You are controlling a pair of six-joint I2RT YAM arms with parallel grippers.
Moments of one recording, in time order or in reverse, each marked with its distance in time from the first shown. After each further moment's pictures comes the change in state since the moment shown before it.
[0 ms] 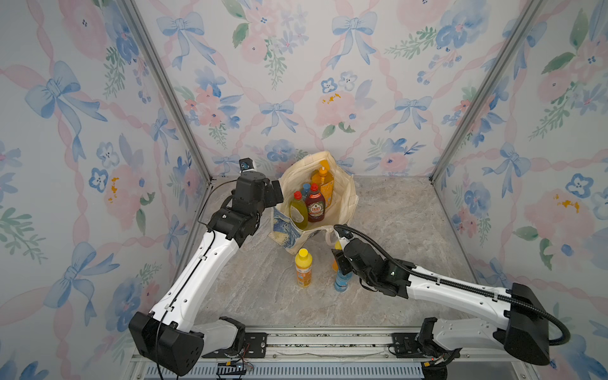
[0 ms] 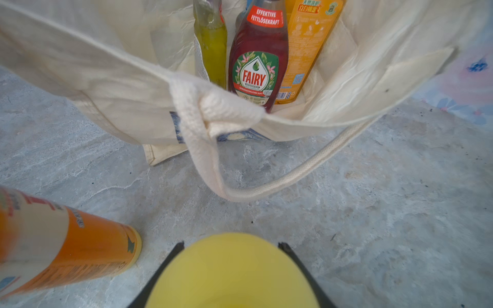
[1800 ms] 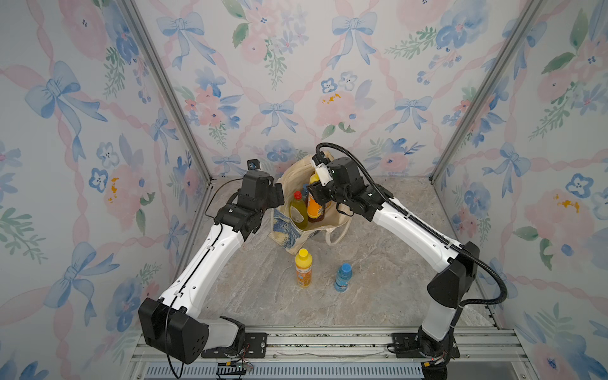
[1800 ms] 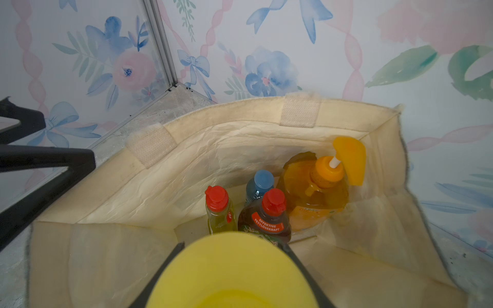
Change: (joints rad) left arm 0.014 0.080 0.001 0.000 0.045 0.064; right arm -0.282 0.602 1.033 -0.277 -0.396 -0.206
